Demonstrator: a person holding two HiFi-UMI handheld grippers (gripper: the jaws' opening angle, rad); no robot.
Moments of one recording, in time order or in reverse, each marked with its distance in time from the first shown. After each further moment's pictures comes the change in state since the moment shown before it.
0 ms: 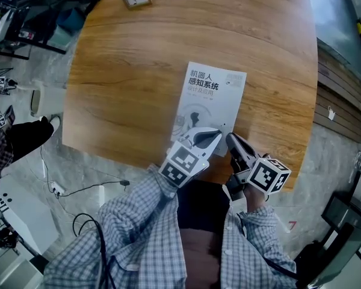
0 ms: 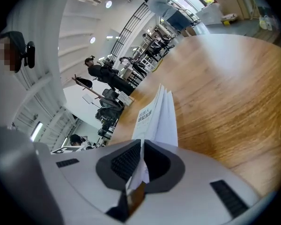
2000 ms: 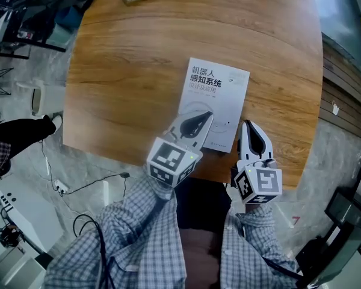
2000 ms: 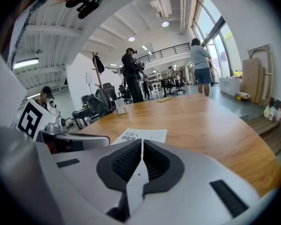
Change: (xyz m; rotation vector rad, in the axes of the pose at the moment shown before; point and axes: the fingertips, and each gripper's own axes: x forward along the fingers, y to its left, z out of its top) left arm -0.036 0.050 0.045 -0.103 -0.188 0.176; right arm -0.009 0.011 0.053 -0.586 -0.259 -0.308
